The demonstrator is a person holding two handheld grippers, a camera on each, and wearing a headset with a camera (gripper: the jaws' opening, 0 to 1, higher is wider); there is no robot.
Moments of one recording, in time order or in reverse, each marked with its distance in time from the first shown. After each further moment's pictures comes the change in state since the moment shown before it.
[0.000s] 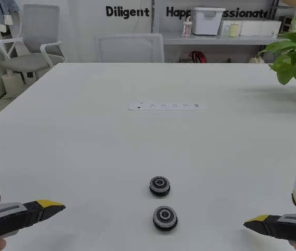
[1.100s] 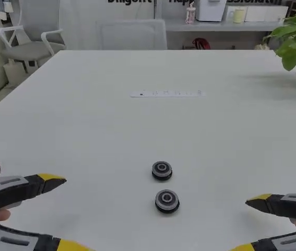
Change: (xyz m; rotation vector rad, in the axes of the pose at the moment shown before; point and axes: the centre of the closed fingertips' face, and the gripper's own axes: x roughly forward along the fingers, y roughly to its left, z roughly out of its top) left arm -0.007 0.011 0.017 0.034 -0.039 0.027; right arm -0.003 0.000 0.011 0.011 -0.050 0.004
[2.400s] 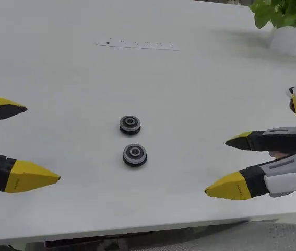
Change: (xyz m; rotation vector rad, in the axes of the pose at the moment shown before) left arm 0.002 0.023 0.024 0.043 0.001 -0.043; right arm -0.037 -0.005 0.028 -0.004 0.053 -0.014
